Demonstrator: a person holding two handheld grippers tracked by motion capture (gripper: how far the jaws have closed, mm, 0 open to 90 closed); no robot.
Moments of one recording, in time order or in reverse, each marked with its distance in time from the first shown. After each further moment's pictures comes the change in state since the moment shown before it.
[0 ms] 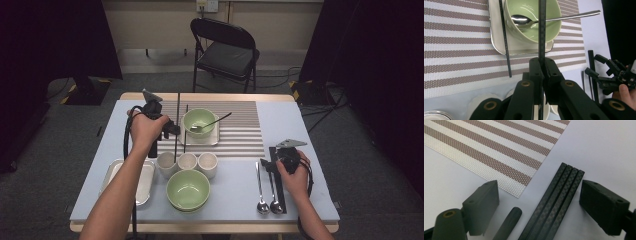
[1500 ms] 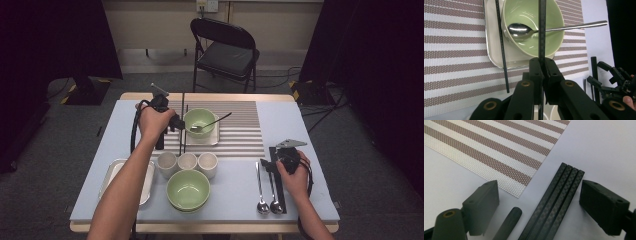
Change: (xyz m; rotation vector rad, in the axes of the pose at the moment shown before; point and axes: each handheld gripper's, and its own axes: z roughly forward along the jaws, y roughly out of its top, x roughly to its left) left arm -0.003 0.026 0.023 0.023 0.018 -0.008; right arm 0.000 0.000 0.000 -0.002 -0.002 -0.003
